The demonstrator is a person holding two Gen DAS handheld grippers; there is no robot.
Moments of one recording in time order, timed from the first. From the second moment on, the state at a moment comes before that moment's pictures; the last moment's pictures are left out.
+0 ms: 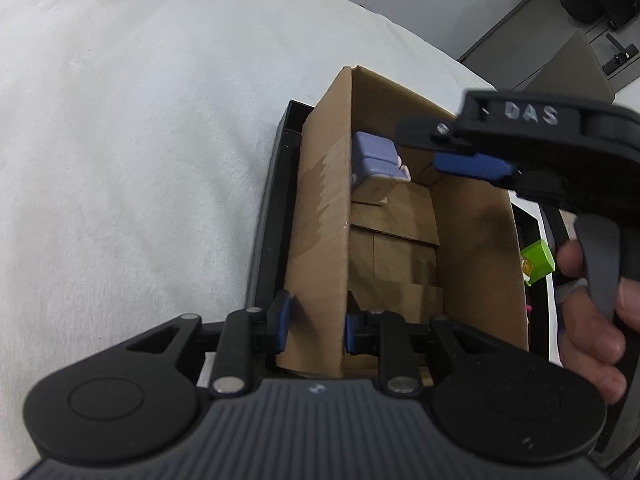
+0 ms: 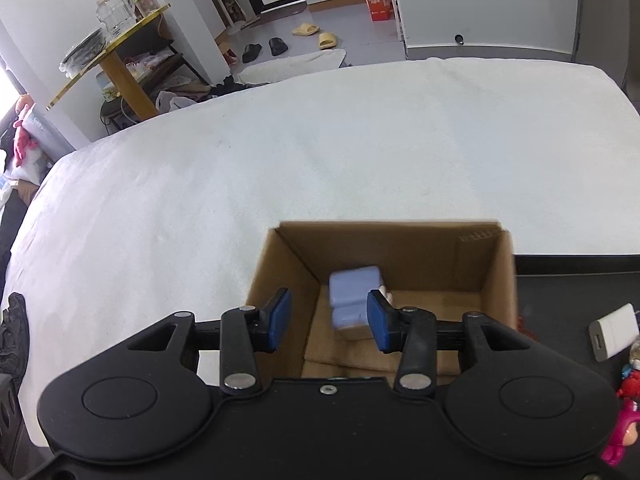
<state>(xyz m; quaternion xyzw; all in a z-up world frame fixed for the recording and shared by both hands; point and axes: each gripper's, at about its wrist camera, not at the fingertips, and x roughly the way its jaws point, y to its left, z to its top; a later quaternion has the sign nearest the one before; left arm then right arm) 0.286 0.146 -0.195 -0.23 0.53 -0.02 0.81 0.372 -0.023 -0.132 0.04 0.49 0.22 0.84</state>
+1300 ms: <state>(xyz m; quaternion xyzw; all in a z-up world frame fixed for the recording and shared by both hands) 0.286 0.144 -0.179 -0.25 0.51 0.02 0.82 0.304 -0.113 -0.078 0.00 0.44 0.16 0.88</state>
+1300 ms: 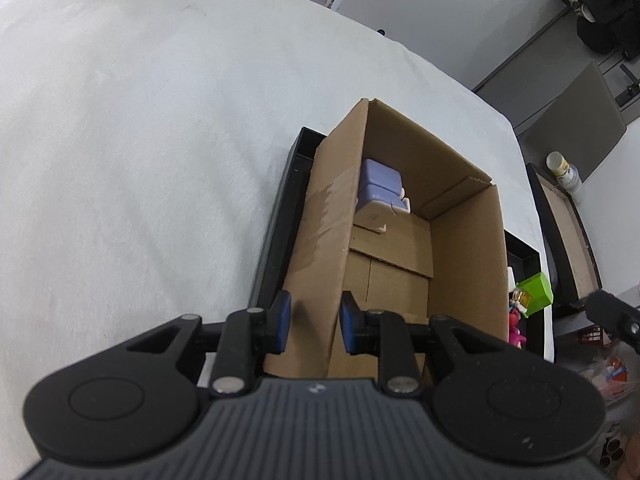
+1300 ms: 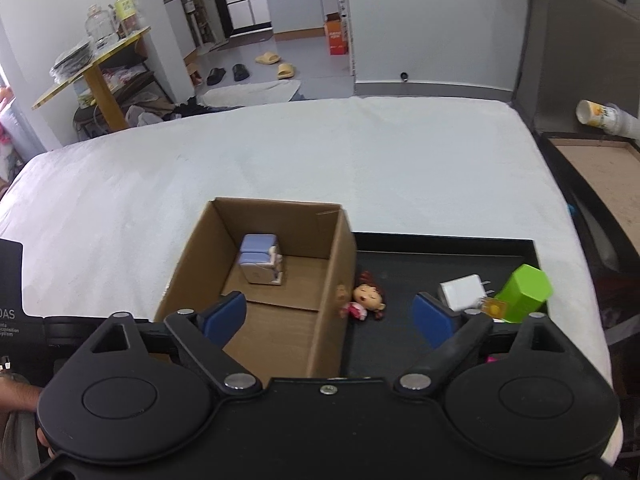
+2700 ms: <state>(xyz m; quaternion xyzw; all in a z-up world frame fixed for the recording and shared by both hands) 0.290 0.126 -0.188 -0.20 0.52 0.06 0.83 0.298 -0.208 -0.180 0.06 0.47 0.10 0.87</state>
